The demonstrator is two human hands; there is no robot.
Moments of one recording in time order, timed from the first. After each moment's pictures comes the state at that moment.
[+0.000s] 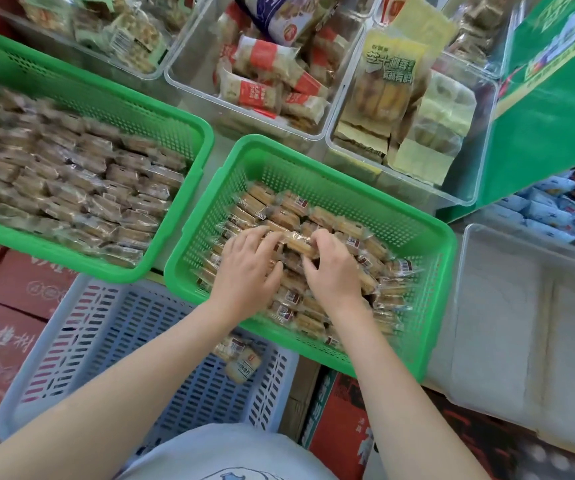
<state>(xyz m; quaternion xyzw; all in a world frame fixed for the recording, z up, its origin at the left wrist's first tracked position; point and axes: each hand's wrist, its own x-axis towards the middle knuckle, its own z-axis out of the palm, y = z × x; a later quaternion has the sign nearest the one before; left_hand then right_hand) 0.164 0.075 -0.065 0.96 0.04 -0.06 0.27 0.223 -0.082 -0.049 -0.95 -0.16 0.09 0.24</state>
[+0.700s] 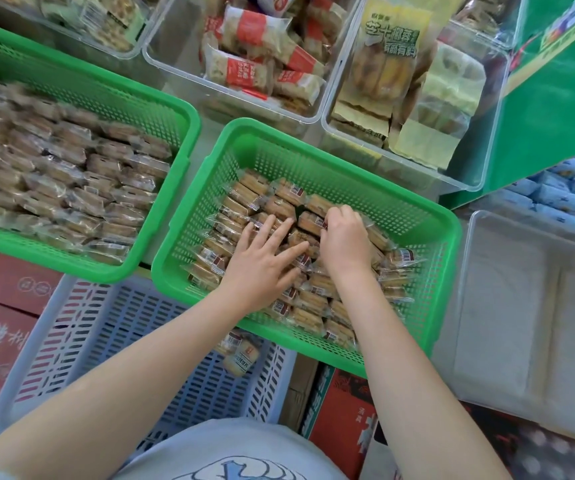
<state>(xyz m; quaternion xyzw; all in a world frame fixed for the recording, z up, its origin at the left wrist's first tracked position) 0.185 0.060 -0.085 0.97 -0.09 -0.21 0.11 0.267 -0.089 -0.069 -0.99 -0.09 0.10 0.11</state>
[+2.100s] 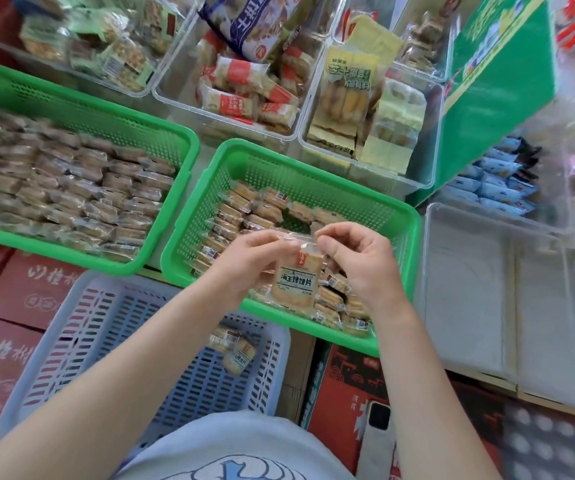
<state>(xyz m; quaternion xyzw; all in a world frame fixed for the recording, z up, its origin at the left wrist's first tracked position) 0.152 0.057 0.042 0.58 0.19 -0.24 0.76 0.184 -0.127 0.066 -0.78 0.02 0.16 0.61</state>
